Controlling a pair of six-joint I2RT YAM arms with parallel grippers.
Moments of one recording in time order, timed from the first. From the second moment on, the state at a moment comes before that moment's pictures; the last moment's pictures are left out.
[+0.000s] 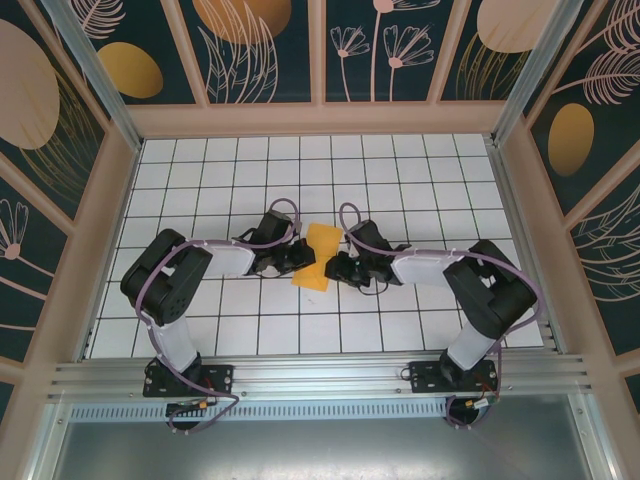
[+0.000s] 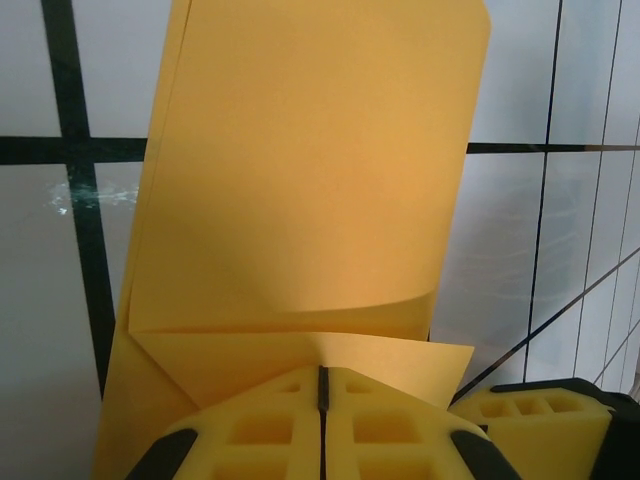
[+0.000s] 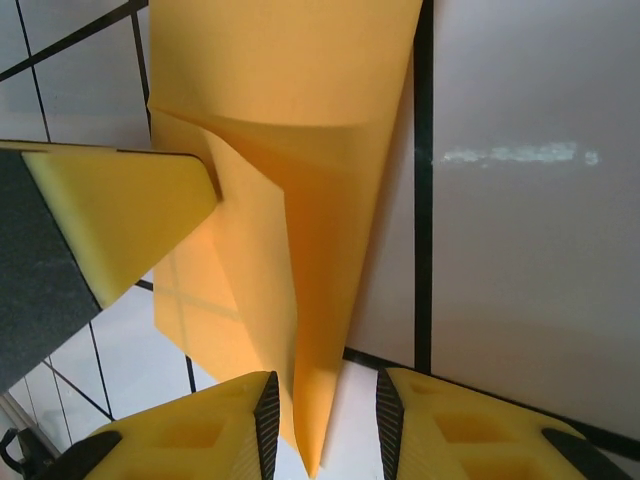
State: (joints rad) left arm -0.59 1.82 0.82 0.13 0.44 -0.85; right arm 0.70 1.66 0.74 -0.02 -0.36 0.88
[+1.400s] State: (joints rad) left arm -0.59 1.78 0.80 0.13 0.41 -0.86; right arm 0.69 1.74 0.76 0.12 -0.39 0.95
